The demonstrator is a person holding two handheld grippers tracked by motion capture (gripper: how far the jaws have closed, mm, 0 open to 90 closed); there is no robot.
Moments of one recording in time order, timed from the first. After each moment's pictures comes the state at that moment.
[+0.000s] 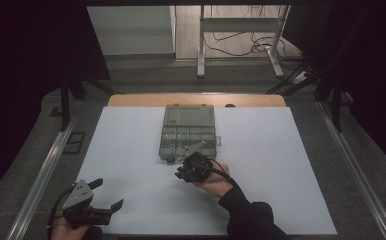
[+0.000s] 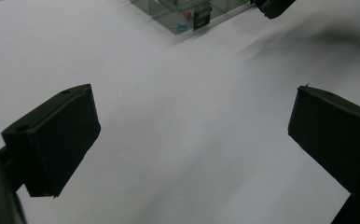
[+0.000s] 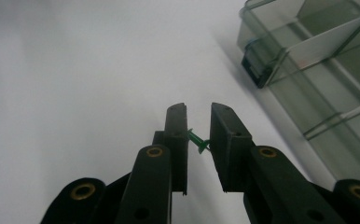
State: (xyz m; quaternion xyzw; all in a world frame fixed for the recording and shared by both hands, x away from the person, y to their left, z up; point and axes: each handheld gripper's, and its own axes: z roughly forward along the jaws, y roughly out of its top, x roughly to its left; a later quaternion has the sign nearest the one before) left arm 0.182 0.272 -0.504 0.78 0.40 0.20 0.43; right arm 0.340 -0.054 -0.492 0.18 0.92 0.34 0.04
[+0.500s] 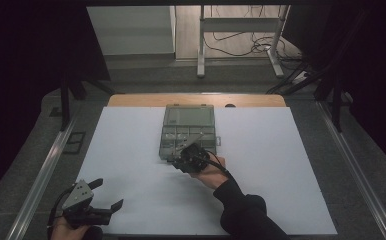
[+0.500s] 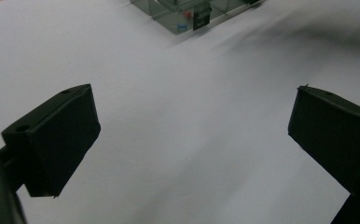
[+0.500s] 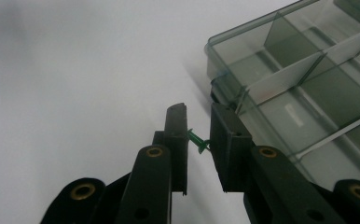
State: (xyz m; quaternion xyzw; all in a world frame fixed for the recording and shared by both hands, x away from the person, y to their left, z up) left arm 0.182 0.272 -0.504 0.78 0.40 0.20 0.43; right arm 0.362 -0.044 -0.486 0.20 0.91 0.36 0.06
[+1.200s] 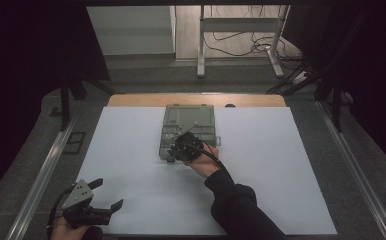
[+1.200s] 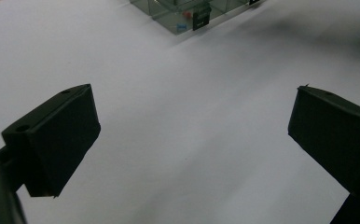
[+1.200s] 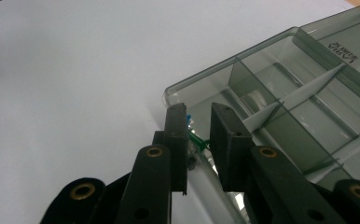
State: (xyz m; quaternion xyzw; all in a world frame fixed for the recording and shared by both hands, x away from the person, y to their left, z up) left arm 0.182 0.272 -0.504 0.78 0.40 0.20 0.43; right arm 0.392 -0.024 -0.482 0.22 0.90 0.37 0.09
